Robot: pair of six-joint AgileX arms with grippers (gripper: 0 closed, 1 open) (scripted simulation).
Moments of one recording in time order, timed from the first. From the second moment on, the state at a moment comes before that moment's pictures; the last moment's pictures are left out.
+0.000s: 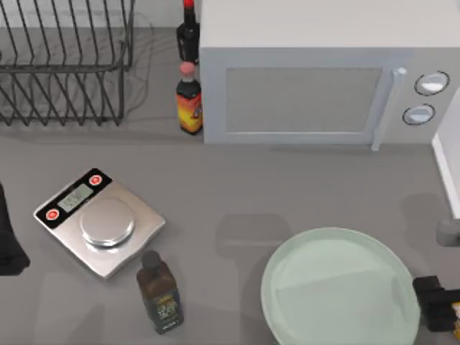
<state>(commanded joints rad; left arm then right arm) 0.00 0.00 0.00 0.00 0.00 0.00 0.24 1.54 0.55 -0.58 0.00 0.13</state>
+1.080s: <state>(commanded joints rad) 0.00 0.00 0.00 0.00 0.00 0.00 0.24 1.29 0.87 -1.12 0.00 0.12</state>
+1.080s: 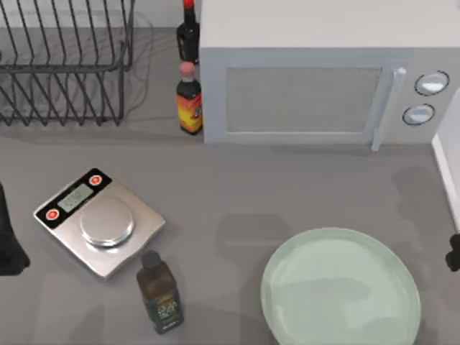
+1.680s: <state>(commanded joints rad) 0.00 0.00 0.00 0.00 0.00 0.00 0.26 1.31 0.90 -1.14 0.00 0.03</state>
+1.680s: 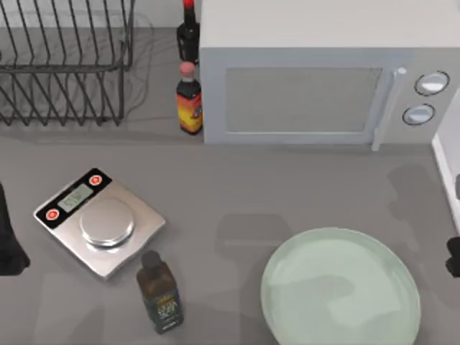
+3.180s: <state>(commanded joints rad) 0.00 0.00 0.00 0.00 0.00 0.00 0.69 1.68 1.18 -1.11 -0.02 -2.19</state>
